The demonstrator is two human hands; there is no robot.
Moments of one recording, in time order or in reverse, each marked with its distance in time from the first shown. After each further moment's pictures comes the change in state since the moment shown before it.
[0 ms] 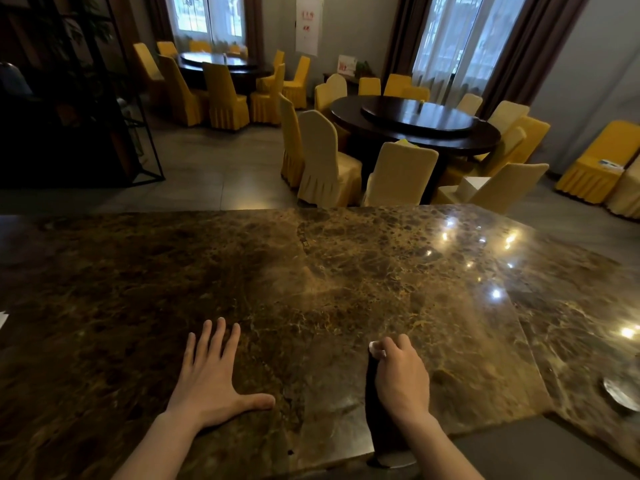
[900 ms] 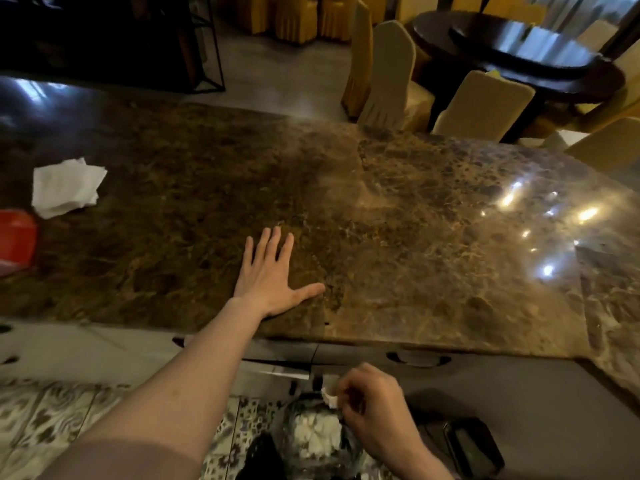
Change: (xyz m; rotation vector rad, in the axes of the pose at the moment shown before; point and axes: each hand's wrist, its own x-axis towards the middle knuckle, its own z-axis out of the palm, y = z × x) left_hand -0.041 0.026 0.027 0.025 0.133 -0.095; right_hand -0.177 -0.016 -0.002 0.314 -0.617 -0.332
